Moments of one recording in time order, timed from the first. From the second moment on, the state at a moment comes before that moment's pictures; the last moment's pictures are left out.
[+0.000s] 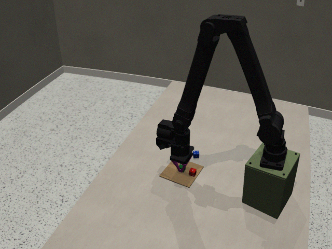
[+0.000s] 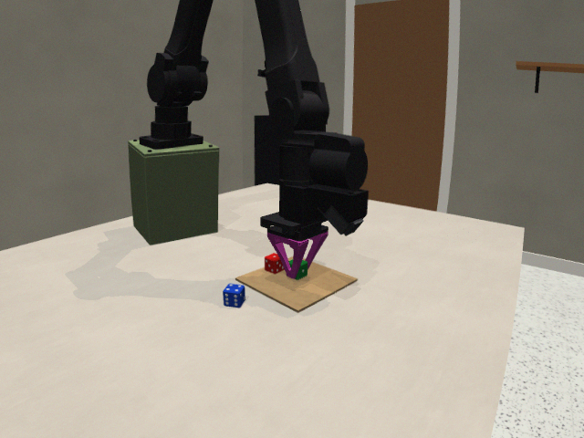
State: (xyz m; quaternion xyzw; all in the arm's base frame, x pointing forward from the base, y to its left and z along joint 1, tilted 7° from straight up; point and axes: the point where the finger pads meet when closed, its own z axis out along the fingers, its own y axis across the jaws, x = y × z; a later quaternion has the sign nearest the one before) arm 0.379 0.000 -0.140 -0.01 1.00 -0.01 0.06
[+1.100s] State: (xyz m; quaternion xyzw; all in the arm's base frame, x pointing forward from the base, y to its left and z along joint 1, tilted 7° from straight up) arm 0.378 0.000 -0.142 -0.01 1.00 -0.01 0.06
